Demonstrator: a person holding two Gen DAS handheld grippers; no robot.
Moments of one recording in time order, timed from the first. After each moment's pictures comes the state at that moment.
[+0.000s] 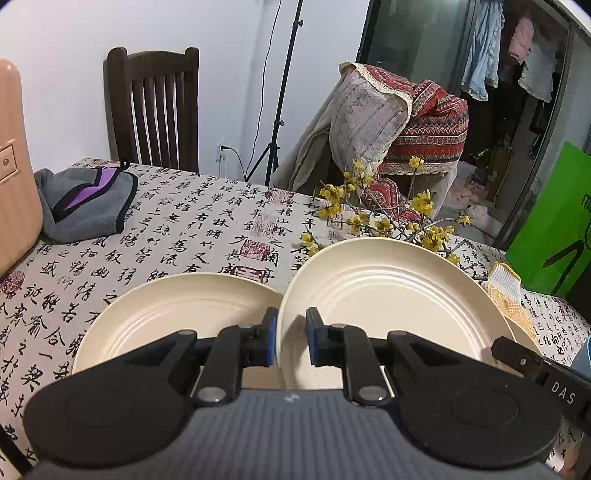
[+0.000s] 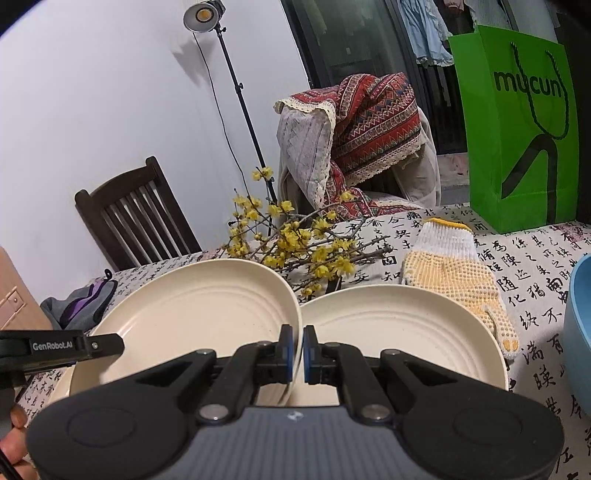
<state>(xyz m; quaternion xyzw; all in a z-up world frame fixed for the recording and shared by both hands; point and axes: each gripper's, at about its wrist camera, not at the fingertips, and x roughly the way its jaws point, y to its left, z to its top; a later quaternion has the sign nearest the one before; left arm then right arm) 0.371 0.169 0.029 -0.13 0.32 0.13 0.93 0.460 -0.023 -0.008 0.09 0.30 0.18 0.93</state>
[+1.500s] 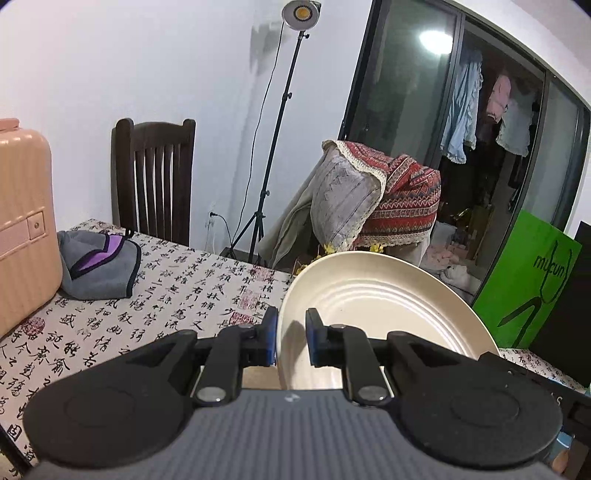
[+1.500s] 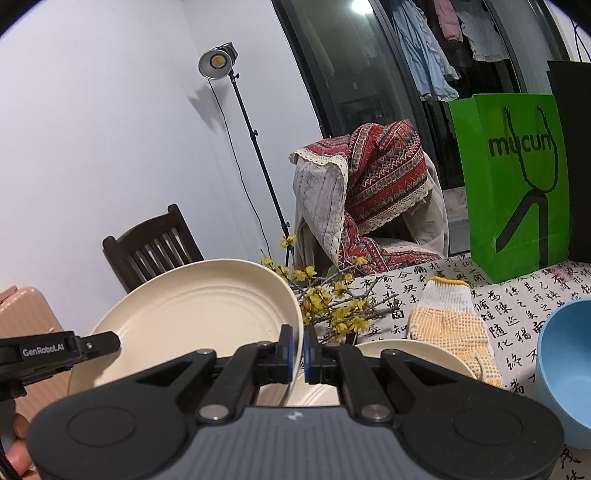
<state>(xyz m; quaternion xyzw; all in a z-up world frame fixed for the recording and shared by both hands) 0.321 0.156 0.091 -0.14 0.20 0.12 0.96 0.428 -0.036 0.046 0.12 0.24 0.20 0.94</state>
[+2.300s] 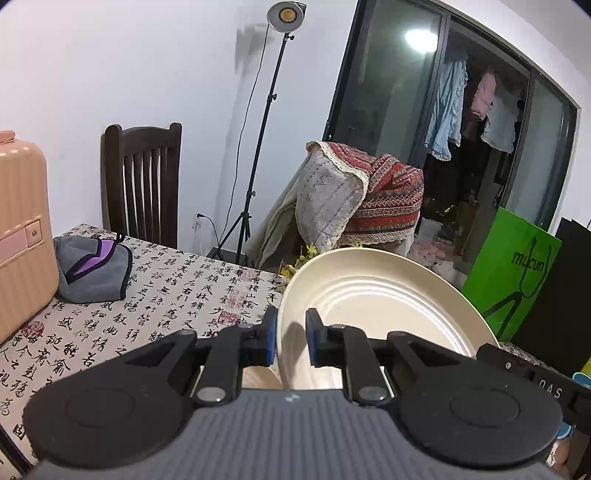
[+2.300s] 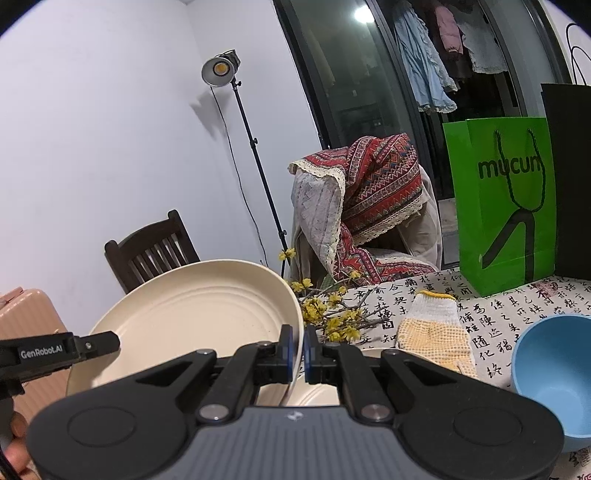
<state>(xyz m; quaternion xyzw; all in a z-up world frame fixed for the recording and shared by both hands) 0.305 0.150 0.104 -0.13 0.21 0.09 0.96 0.405 -0.047 0.066 0.11 0.22 0.19 0.95</state>
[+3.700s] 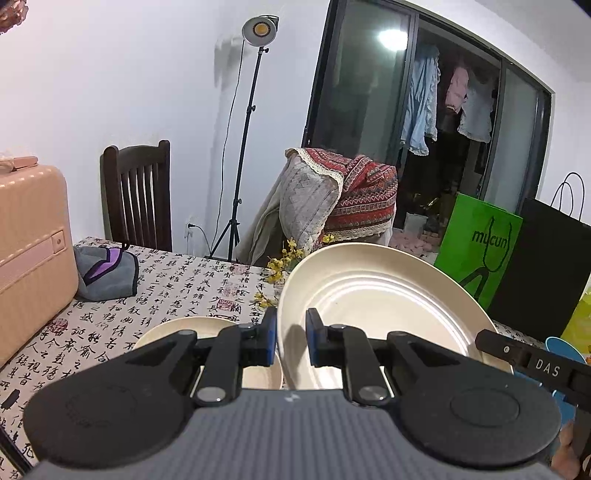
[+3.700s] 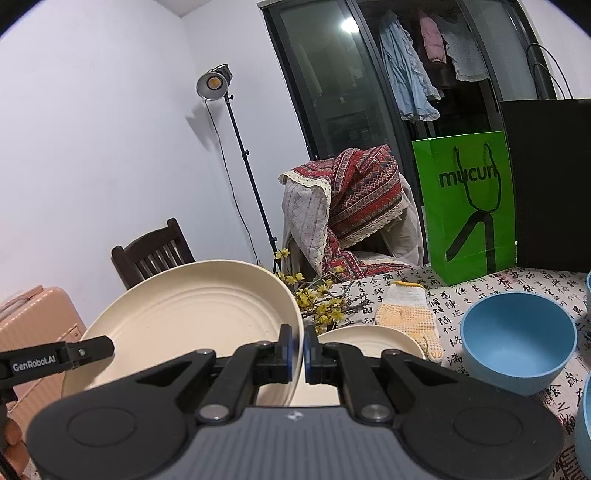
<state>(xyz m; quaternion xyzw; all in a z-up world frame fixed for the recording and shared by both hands) 0.227 0.123 0.120 -0.10 0.20 0.07 0.97 0.323 -0.075 0.087 0.12 0.22 0.17 0.95</state>
